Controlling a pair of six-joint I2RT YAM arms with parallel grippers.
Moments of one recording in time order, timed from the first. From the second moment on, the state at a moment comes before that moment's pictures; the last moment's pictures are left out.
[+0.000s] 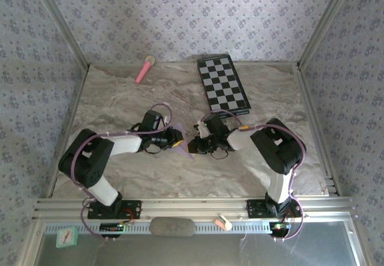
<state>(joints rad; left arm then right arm) -0.52 1.62 0.66 0.16 0.55 -0.99 0.68 1.84 0.80 0.15 -0.64 0.64</state>
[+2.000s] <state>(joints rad) -0.52 1.68 0.64 0.26 0.56 -1.02 0.66 1.86 0.84 0.10 -0.69 0.67</state>
